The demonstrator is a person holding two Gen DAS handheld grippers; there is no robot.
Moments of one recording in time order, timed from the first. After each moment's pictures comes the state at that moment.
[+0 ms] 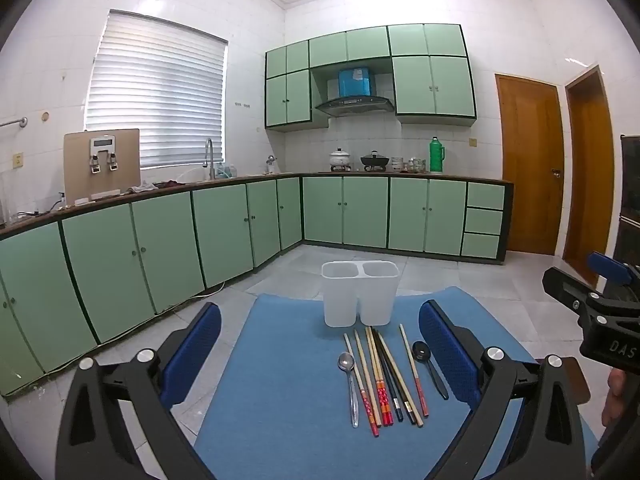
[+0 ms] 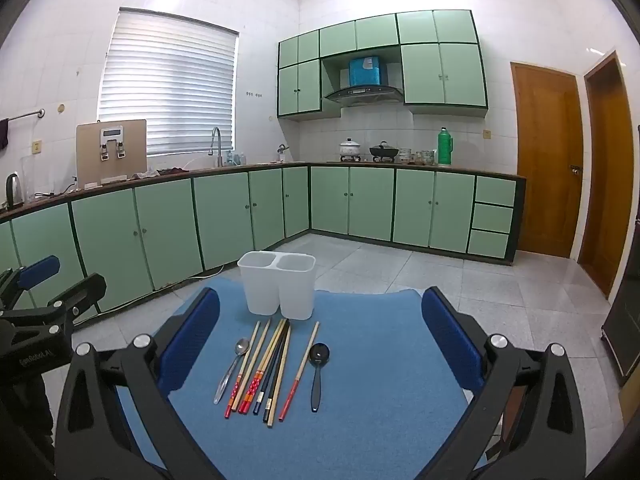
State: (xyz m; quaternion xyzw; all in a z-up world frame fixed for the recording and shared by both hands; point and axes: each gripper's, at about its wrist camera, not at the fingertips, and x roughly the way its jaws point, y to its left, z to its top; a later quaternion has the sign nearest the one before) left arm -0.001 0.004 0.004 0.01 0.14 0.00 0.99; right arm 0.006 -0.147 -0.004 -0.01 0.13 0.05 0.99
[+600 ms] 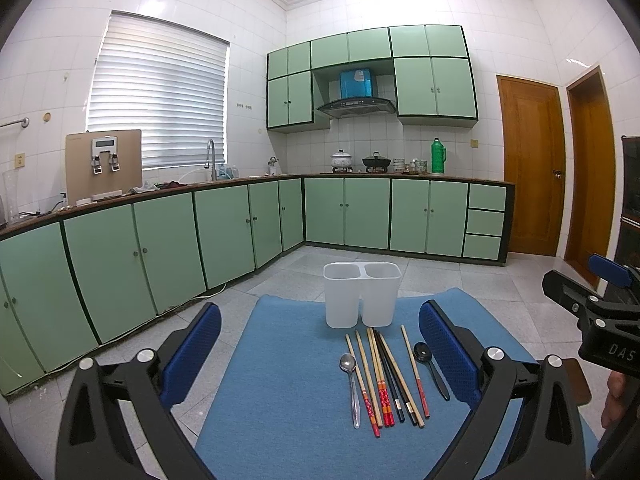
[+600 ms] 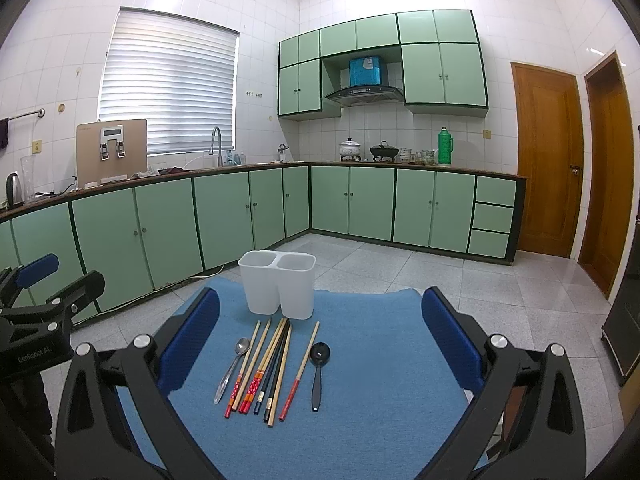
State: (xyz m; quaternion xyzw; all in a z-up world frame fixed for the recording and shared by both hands) left arm -0.005 0.003 0.009 0.02 0.13 0.00 0.99; right arm 0.005 -0.148 -0.004 0.00 0.13 0.05 0.99
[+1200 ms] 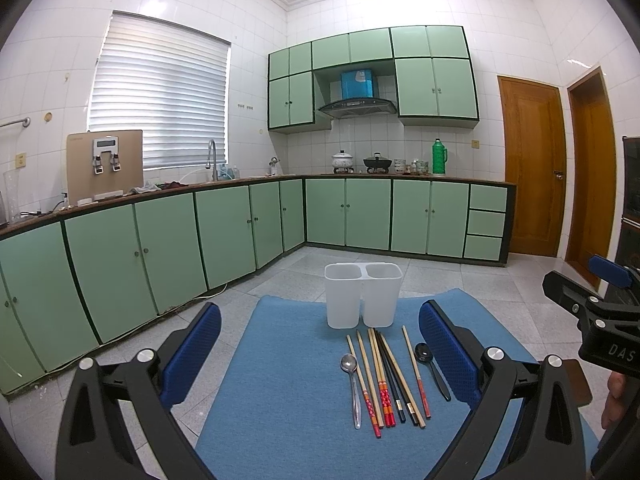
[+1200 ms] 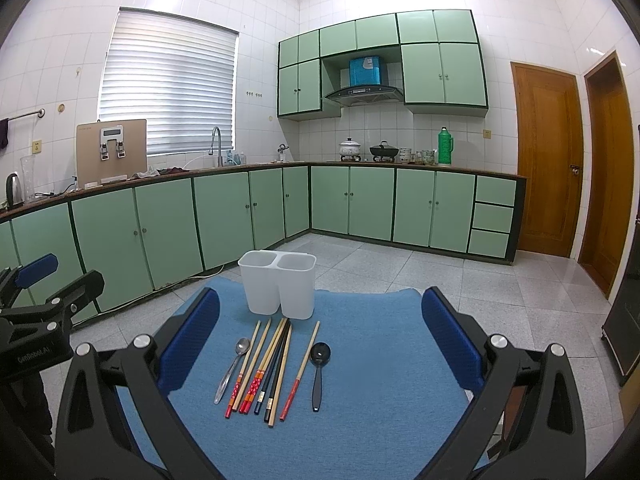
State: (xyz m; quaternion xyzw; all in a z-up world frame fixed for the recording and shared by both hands) left arm -0.005 0.006 0.008 0.01 0.13 0.00 0.99; right arm 0.005 -0.148 -0.004 0.00 0.13 0.05 0.99
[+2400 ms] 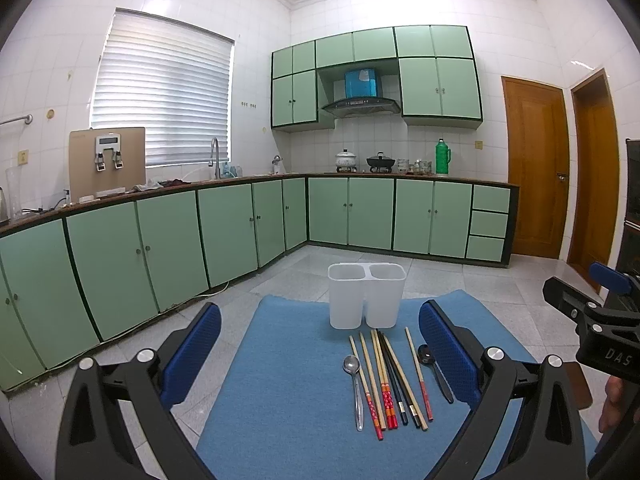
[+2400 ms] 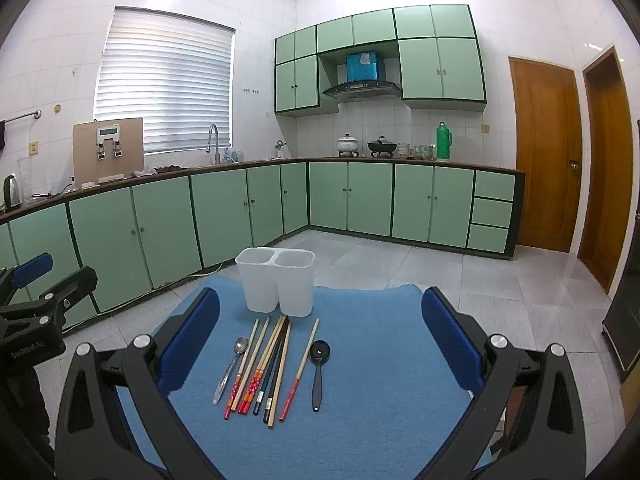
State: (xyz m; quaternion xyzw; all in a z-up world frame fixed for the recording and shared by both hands) left arm 0.003 0.010 0.006 0.01 0.13 0.01 0.99; right arm 0.012 -0.145 -0.010 0.00 0.14 0.04 0.99
